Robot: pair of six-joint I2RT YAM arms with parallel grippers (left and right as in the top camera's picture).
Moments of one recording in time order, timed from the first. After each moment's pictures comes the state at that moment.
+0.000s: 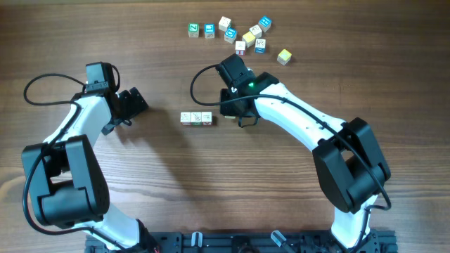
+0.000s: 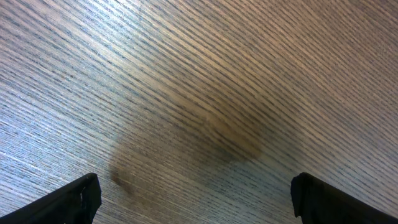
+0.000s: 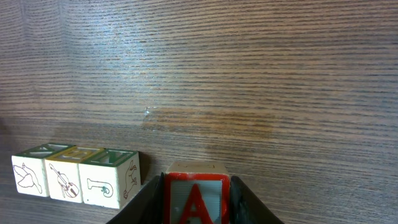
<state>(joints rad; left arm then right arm) 0.18 1.80 1.05 -0.50 -0.03 -0.41 0.63 2.00 1.45 -0.66 -0.02 0.64</state>
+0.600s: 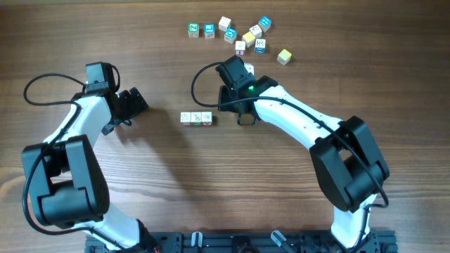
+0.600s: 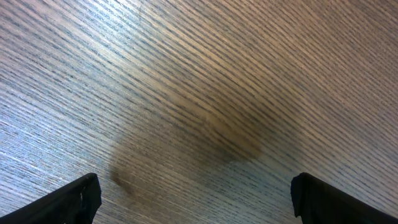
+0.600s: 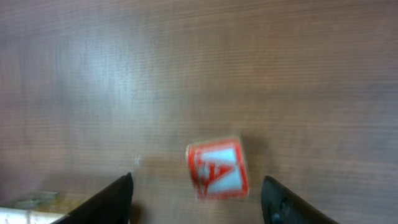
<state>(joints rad) 0.18 1.80 1.05 -0.50 -0.03 -0.41 0.63 2.01 1.41 -0.51 0.11 0.65</state>
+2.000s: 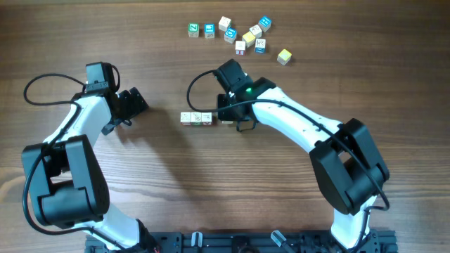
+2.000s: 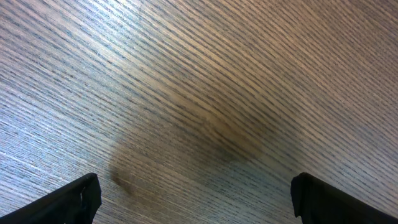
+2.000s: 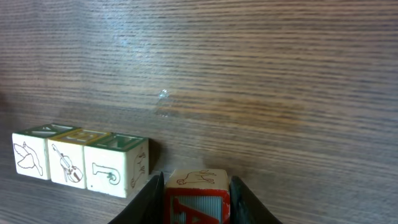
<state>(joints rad) 0.18 1.80 1.05 -0.50 -0.03 -0.41 0.66 2.00 1.41 -0.62 -0.04 0.61</state>
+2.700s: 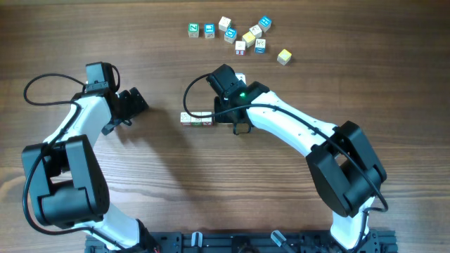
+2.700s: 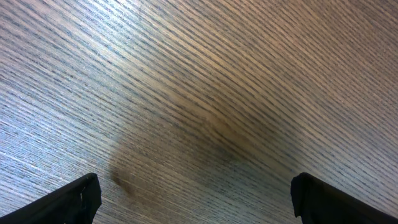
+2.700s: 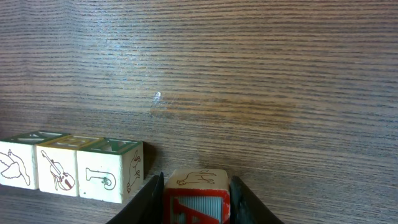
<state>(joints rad) 0.18 1.80 1.05 -0.50 -0.03 -0.41 0.69 2.00 1.41 -0.62 0.06 0.64</state>
